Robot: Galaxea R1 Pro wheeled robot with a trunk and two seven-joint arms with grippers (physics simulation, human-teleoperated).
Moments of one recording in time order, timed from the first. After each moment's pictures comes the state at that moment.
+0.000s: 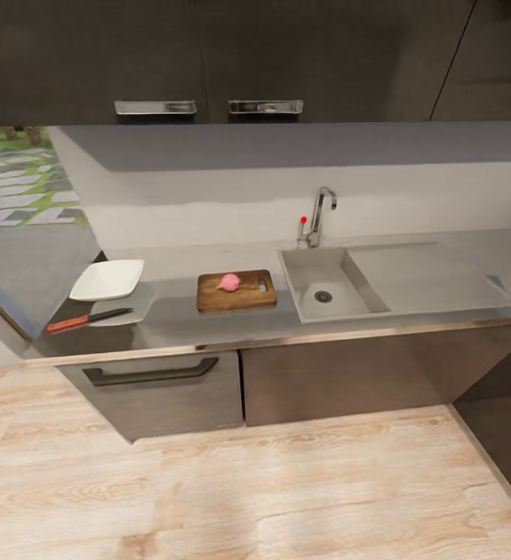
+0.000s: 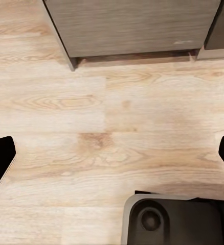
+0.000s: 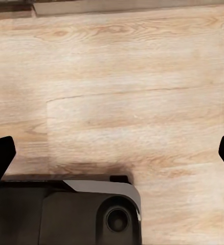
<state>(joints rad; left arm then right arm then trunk) 0.41 0.13 -0.27 -0.80 0.17 -0.80 0.31 0.11 0.06 -0.09 -0.60 0.14 -0.48 -0.04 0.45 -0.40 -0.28</state>
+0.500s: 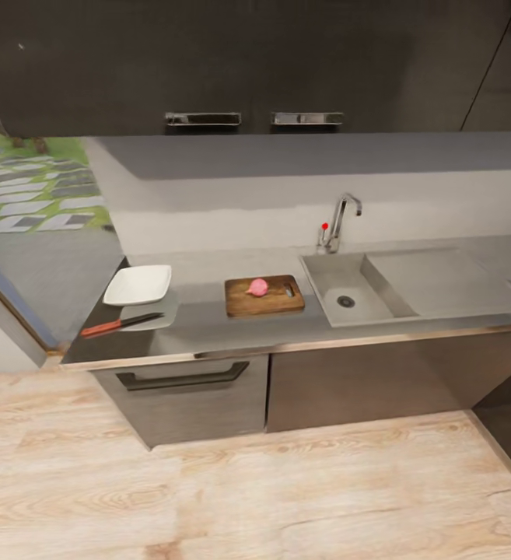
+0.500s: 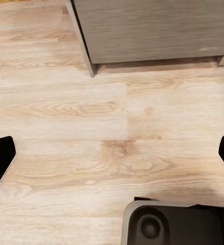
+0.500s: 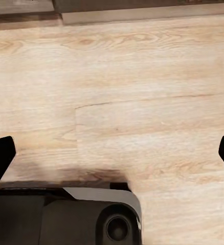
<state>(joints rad) 0.41 0.13 -0.27 -0.80 0.17 -0.80 0.31 0.11 0.06 -0.09 -0.60 0.14 -0.48 -0.04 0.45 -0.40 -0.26</state>
